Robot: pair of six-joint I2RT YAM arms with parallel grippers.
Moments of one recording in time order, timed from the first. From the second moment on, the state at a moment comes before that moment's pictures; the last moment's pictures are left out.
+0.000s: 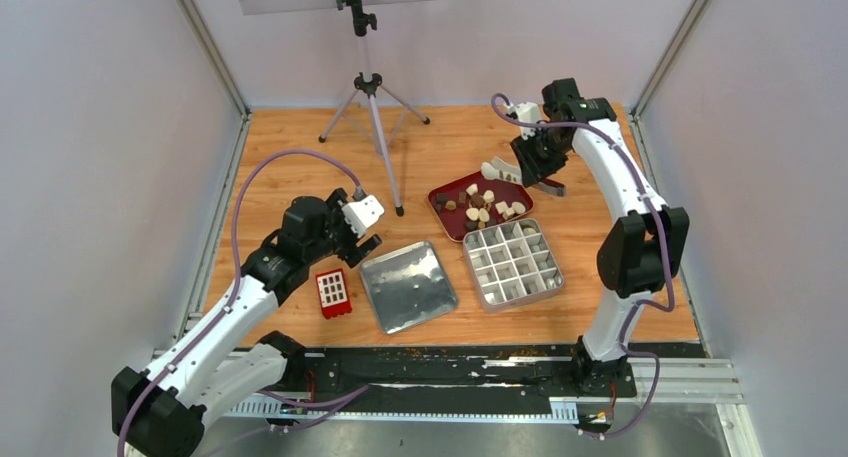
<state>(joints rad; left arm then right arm) -0.49 0.88 0.69 -0.32 0.15 0.48 0.17 1.82 1.78 -1.16 -0.24 -0.42</state>
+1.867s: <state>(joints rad) -0.40 0.83 0.68 -0.32 0.22 0.45 0.31 2.08 1.89 -1.14 -0.13 -0.37</state>
